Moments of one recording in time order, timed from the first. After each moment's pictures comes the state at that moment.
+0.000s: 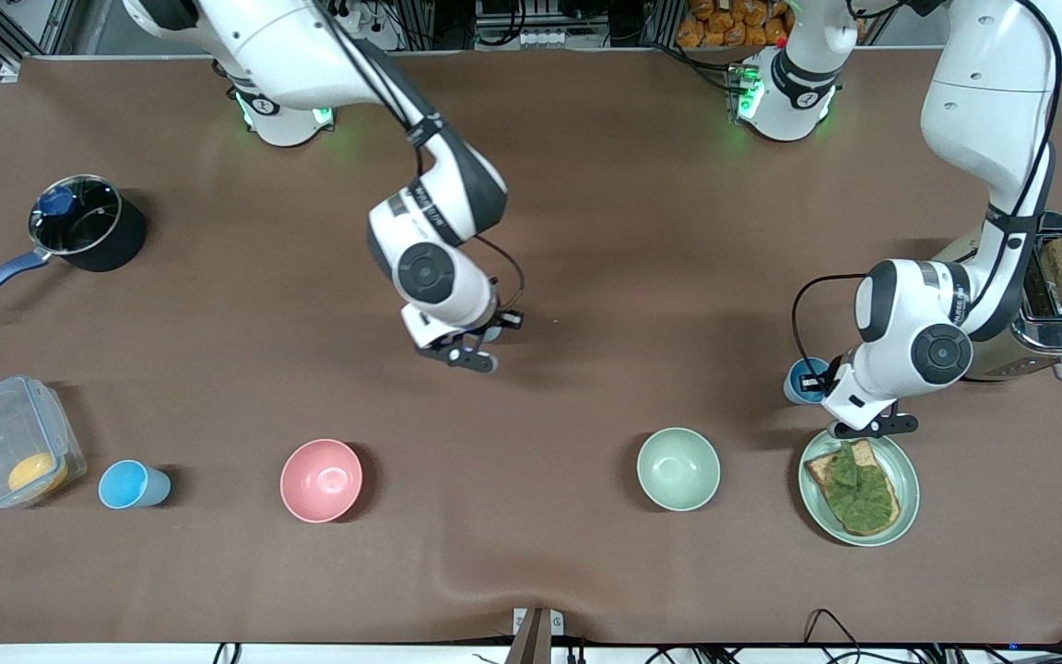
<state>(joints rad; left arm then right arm) -0.04 0.58 -0.03 -1.85 0.07 2.29 -0.21 0.67 0.65 0.02 -1.56 0.26 2.14 0.86</state>
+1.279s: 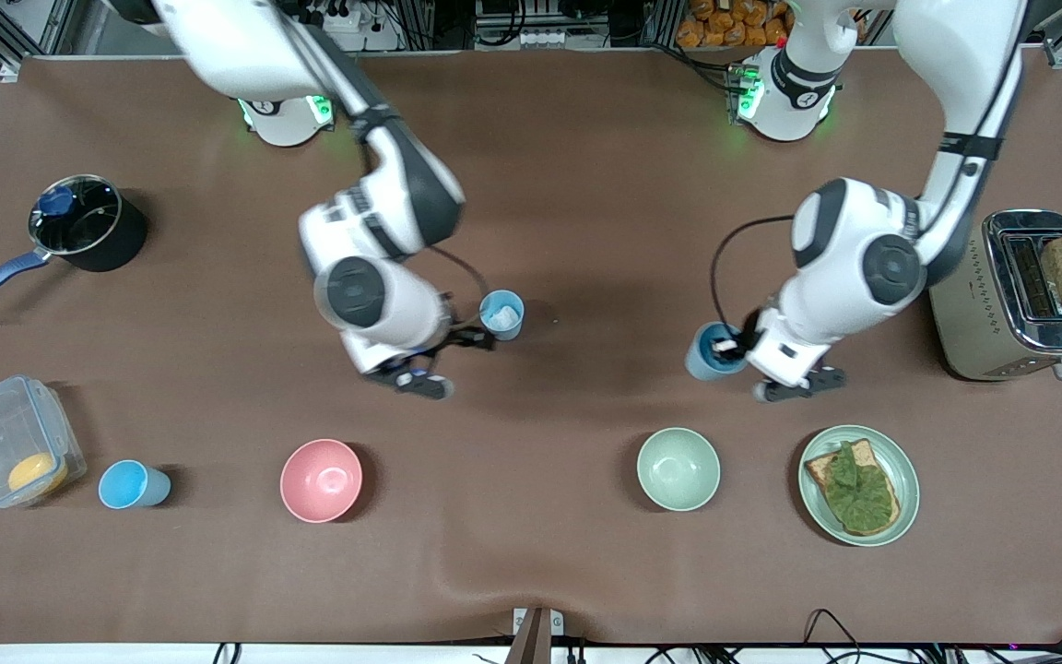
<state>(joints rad) -0.05 0.35 -0.34 -1.89 -0.12 2.25 -0.50 0.51 0.58 -0.02 -1.40 0.21 1.85 0.64</state>
